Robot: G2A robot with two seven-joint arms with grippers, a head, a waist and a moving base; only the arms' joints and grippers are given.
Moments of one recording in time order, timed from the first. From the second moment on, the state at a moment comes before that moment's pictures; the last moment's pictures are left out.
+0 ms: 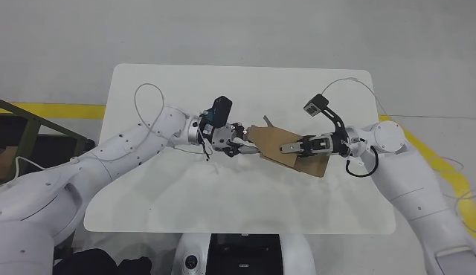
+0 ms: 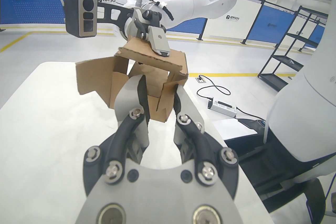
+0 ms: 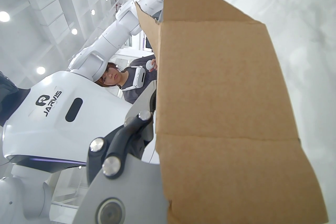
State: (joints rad) left arm 0.49 -0.97 -0.17 -1.17 1.11 -1.01 0.81; right arm -0.93 -1.01 0.98 -1.29 0.70 -0.39 1.43
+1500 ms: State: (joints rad) left arm 0.48 -1.02 -0.17 -1.14 1.21 -1.01 0.81; right arm -0.90 -1.01 0.93 -1.27 0.72 -0.40 1.42
